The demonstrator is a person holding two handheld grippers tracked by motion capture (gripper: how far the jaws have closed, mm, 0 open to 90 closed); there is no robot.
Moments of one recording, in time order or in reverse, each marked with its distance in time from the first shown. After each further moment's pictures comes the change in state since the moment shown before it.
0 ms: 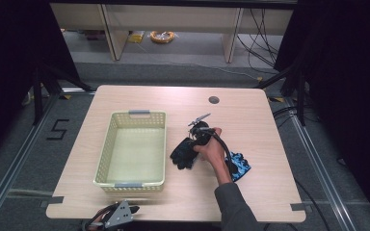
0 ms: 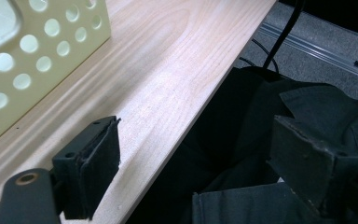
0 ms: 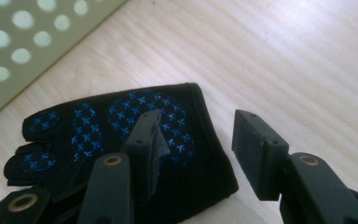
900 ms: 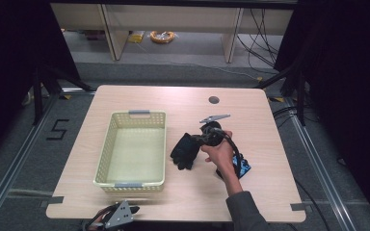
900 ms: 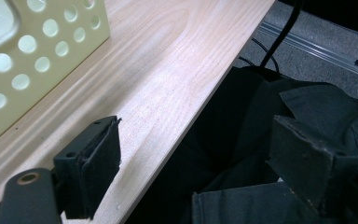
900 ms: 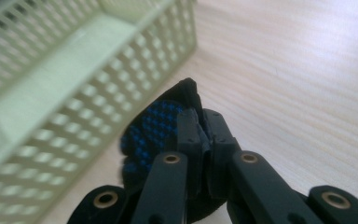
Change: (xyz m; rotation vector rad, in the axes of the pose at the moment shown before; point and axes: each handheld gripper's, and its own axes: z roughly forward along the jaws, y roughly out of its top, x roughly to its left) left arm -0.001 0.000 0.000 -0.003 -0.001 0.010; right arm 0.005 -0.016 -0.057 -0.212 0.171 0.177
